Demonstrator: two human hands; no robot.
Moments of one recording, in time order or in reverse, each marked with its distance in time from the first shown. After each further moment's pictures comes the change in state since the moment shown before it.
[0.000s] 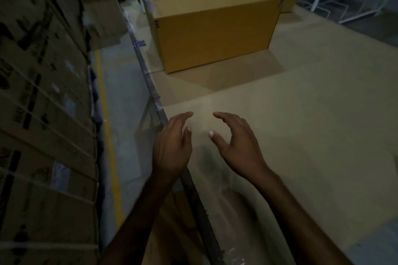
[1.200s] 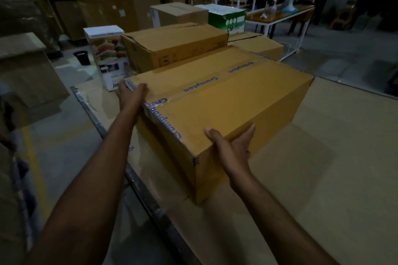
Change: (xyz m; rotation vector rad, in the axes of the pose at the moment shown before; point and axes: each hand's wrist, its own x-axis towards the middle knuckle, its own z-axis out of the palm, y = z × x) left_hand 0.729 -0.281 0.013 -0.561 0.013 -0.418; right_hand 0.498 -0.050 0.166 0.480 0.524 0.728
